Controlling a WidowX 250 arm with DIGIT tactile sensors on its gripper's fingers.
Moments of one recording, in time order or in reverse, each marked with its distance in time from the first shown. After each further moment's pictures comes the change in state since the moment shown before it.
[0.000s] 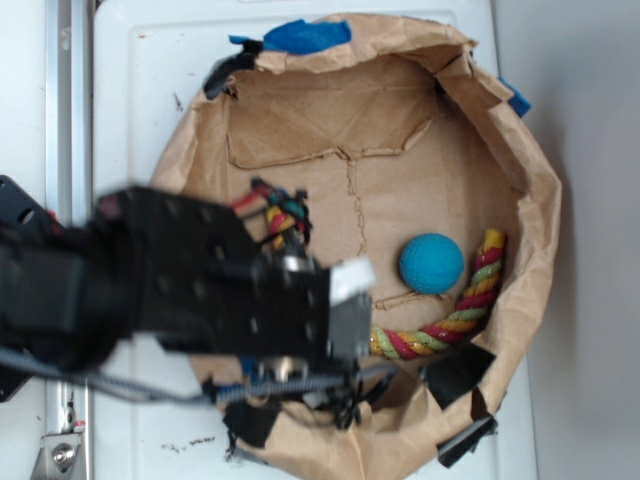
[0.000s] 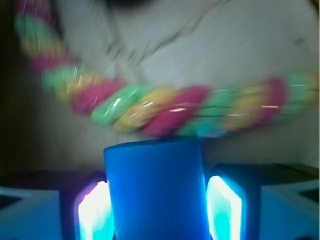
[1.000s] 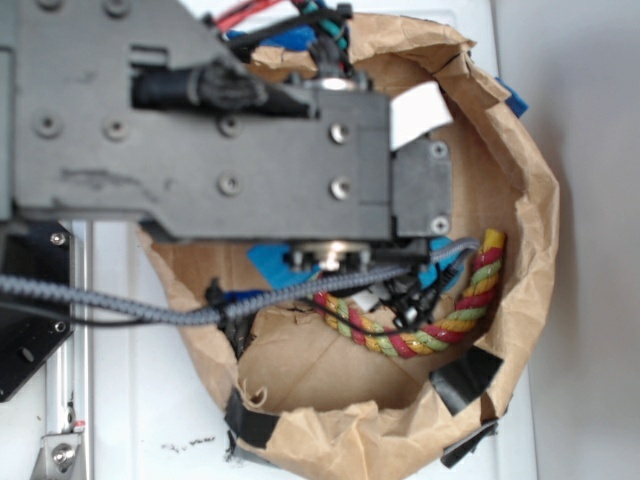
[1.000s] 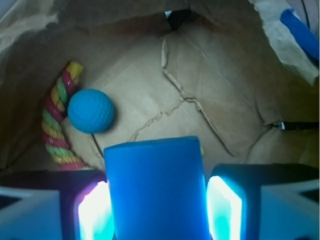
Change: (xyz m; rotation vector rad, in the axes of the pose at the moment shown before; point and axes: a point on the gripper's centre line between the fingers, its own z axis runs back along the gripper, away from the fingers) arm 0.033 0.012 0.082 0.127 -0.119 0.037
